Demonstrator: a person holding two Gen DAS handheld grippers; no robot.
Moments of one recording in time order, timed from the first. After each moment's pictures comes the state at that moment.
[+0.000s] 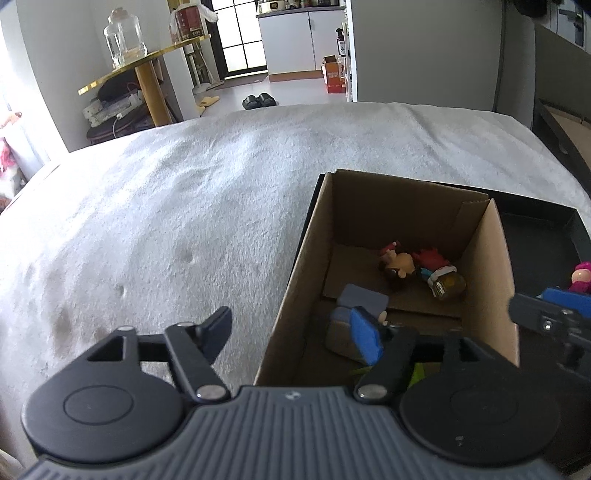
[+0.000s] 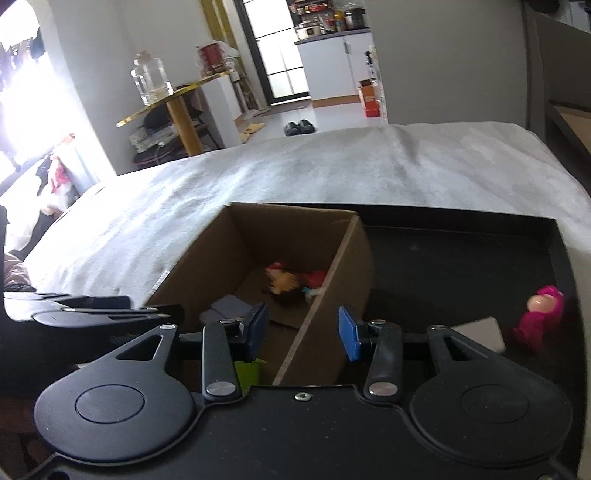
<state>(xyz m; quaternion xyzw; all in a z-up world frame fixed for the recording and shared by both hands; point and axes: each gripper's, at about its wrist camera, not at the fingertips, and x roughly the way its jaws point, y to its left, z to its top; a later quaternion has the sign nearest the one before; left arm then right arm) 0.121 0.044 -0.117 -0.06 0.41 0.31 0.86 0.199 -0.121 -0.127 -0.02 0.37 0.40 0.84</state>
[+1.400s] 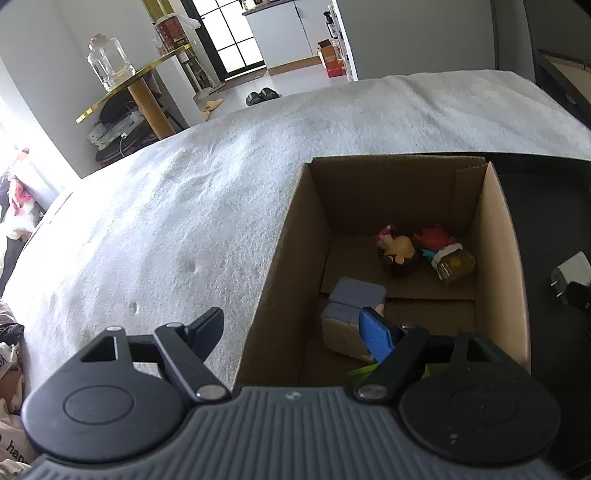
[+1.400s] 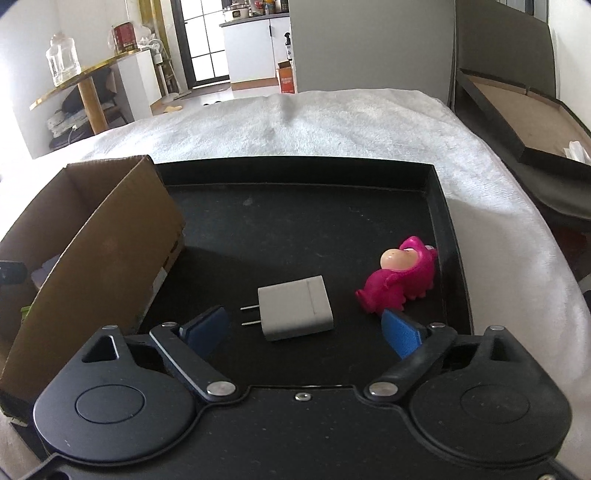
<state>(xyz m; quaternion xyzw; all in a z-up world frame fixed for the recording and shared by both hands) 0.149 0.021 -0.128 0.01 0.45 0.32 0.83 0.260 -0.182 -0.196 -0.07 0.38 0.29 0.87</state>
